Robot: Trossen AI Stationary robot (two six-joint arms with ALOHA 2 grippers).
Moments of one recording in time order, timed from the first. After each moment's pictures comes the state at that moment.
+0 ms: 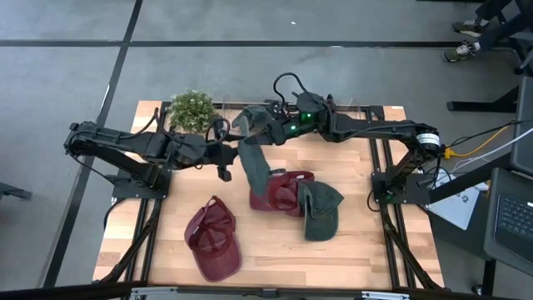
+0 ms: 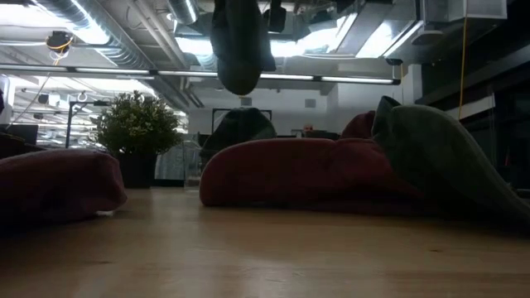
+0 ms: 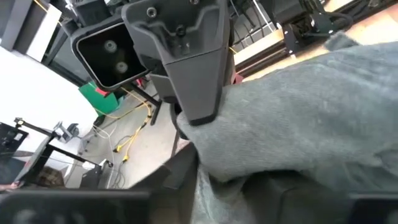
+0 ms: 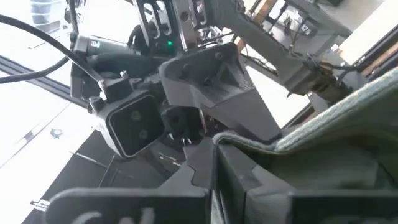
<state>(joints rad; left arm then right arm) -0.16 1.16 1.17 -0.36 -0.62 0.51 -0.21 1.64 1.42 0.25 -0.52 1.05</state>
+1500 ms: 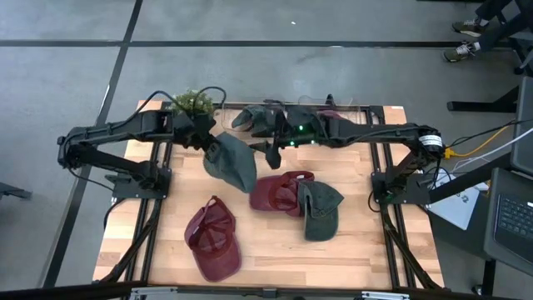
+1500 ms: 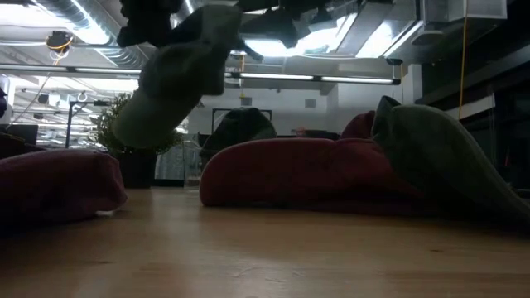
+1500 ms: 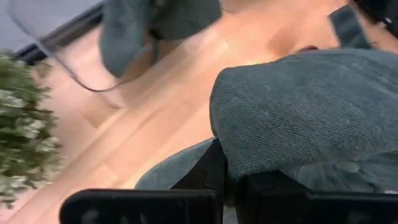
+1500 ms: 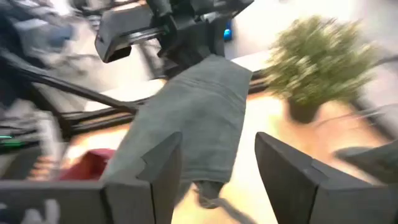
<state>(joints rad) 0.22 1.08 1.17 -0.97 -0.15 -0.58 -0.12 1.61 1.42 -0.11 -0.05 0.14</state>
